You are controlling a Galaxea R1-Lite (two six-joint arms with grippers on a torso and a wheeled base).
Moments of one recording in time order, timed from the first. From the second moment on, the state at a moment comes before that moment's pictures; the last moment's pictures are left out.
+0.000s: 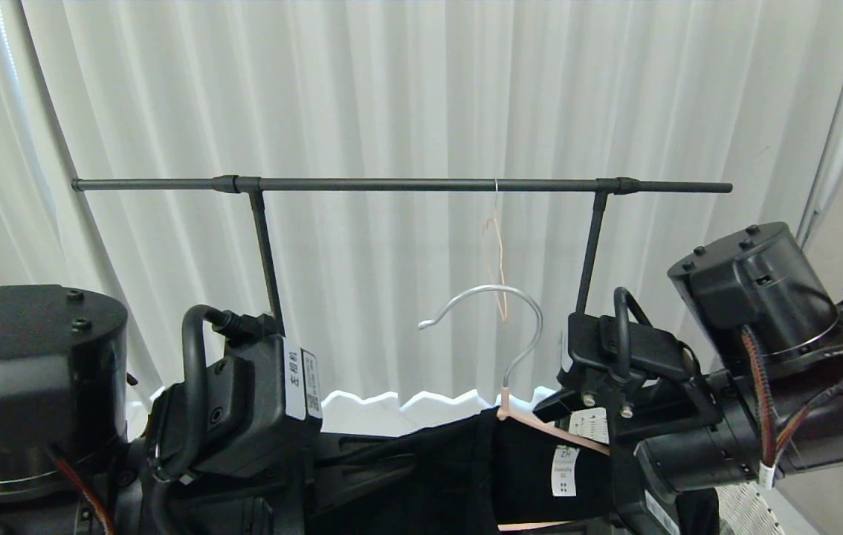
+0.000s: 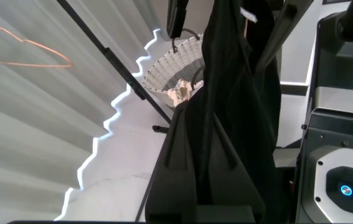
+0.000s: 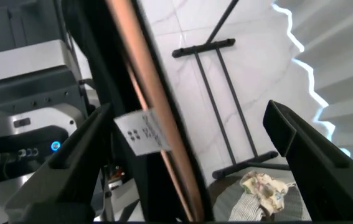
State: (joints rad) left arm -0.74 1.32 -0.60 -0.32 -0.41 0.43; right arm 0.89 1.55 -1.04 0.23 0.33 -0.30
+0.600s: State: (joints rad) left arm -0.73 1.32 -0.60 -0.32 -0.40 0.43; right arm 0.90 1.59 -1.05 0.22 0.30 -0.30
